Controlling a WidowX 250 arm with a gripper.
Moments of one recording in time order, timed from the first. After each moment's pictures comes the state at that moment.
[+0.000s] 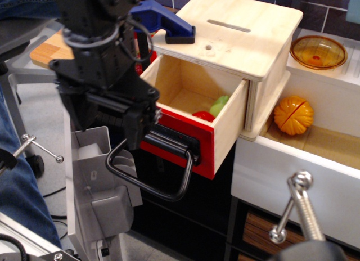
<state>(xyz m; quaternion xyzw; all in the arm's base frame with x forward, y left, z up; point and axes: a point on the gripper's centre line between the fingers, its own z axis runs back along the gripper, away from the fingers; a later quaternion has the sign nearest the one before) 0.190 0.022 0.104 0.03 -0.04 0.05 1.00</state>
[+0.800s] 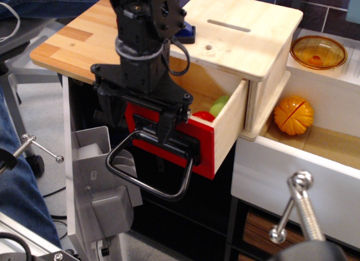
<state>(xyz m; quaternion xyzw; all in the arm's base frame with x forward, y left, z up) 0.227 0.018 0.077 0.07 -0.05 0.07 0.99</state>
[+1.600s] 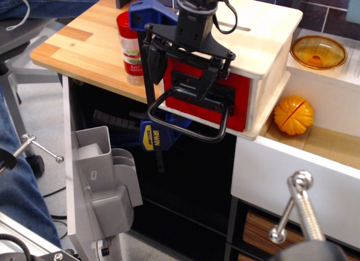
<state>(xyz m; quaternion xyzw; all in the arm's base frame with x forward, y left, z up) 0.306 0.022 0.076 0.10 -0.01 0.10 0.99</state>
